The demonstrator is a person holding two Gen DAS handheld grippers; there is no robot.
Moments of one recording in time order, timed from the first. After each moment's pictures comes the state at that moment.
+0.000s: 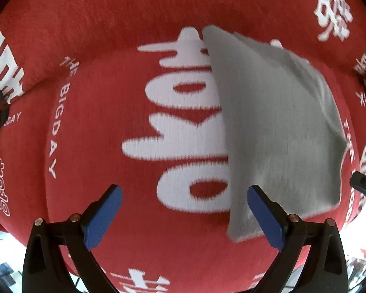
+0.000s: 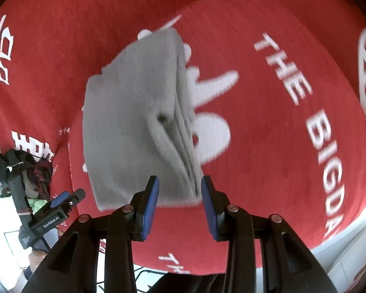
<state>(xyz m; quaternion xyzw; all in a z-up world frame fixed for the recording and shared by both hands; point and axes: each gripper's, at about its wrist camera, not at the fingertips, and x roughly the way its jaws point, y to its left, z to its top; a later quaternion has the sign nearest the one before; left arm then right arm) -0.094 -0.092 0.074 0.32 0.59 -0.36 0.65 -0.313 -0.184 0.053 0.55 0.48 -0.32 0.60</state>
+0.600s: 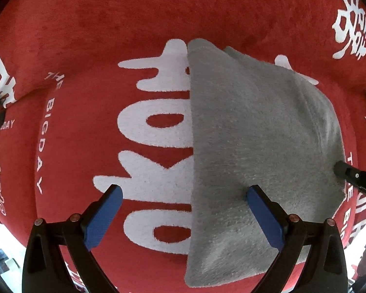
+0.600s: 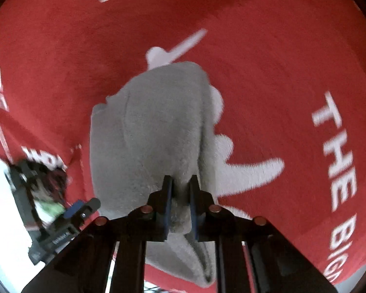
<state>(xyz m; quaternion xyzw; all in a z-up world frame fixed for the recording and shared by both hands) -0.100 -0.157 0.059 0.31 0.61 -0.33 0.65 -0.260 -0.263 0.013 0.55 0.50 -0.26 0.62</state>
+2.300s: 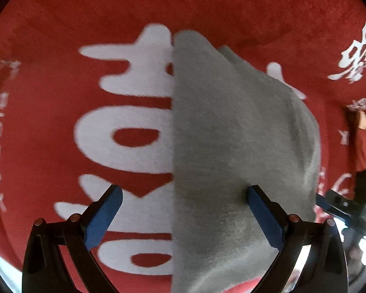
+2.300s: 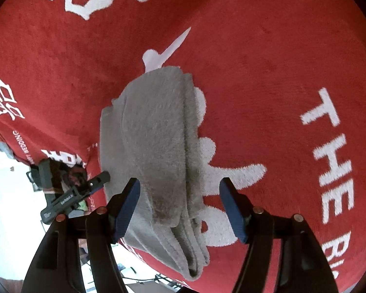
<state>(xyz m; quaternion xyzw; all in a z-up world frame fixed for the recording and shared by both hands) -0.053 -0.182 0.020 0.22 0.70 -0.39 0.56 -0.303 -0.285 -0.008 0.64 0.45 -0.19 0.59</state>
